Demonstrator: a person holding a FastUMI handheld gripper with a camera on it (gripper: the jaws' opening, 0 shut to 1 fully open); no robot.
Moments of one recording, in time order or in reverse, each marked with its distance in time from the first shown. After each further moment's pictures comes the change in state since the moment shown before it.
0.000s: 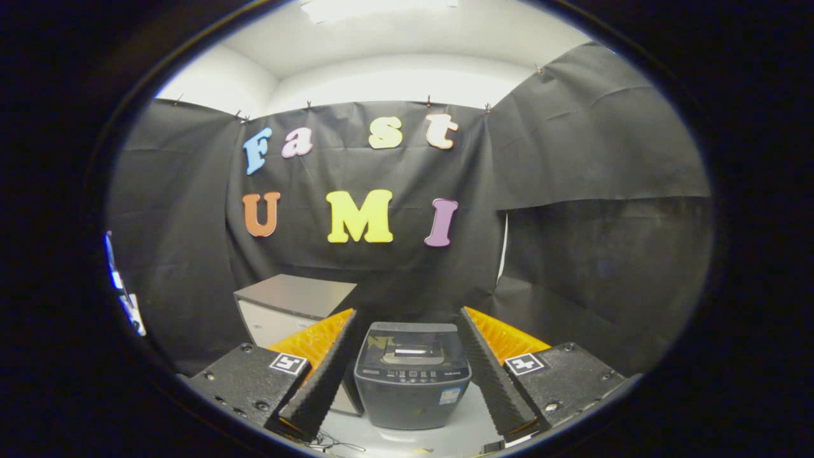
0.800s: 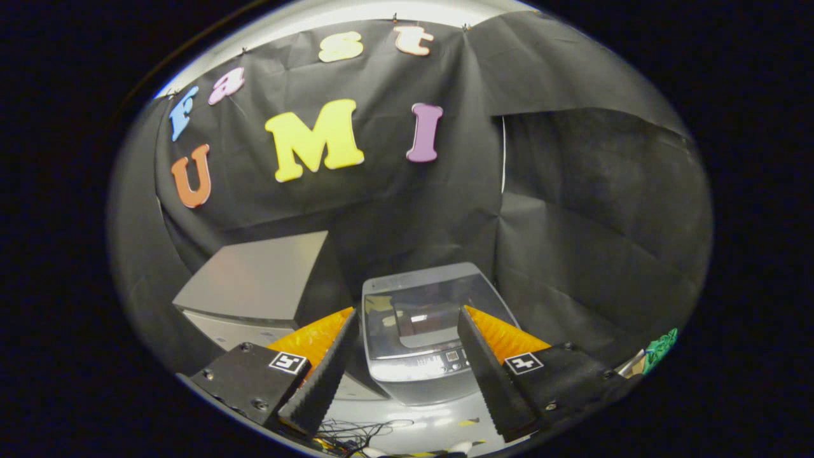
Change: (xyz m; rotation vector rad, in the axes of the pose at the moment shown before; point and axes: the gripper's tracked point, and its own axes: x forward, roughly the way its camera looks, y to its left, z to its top) arm 0.249 0.073 -0.075 0.180 0.342 -0.190
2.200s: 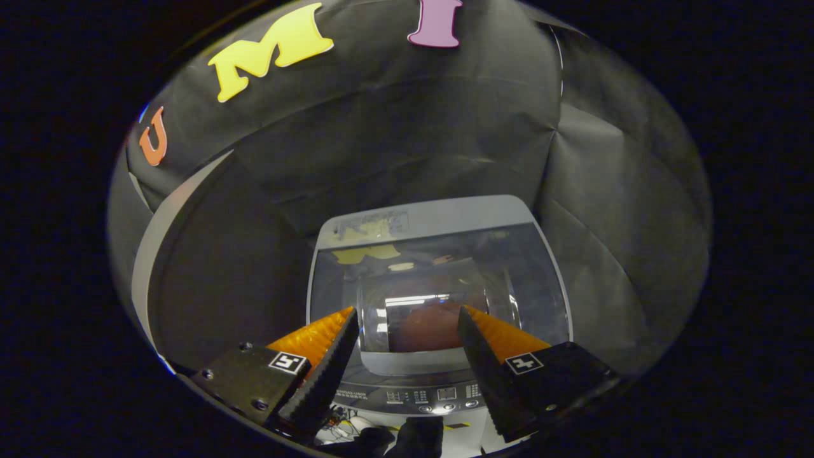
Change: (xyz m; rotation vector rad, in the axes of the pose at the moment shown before) arm 0.271 -0.051 -0.093 -0.054 0.541 0.073
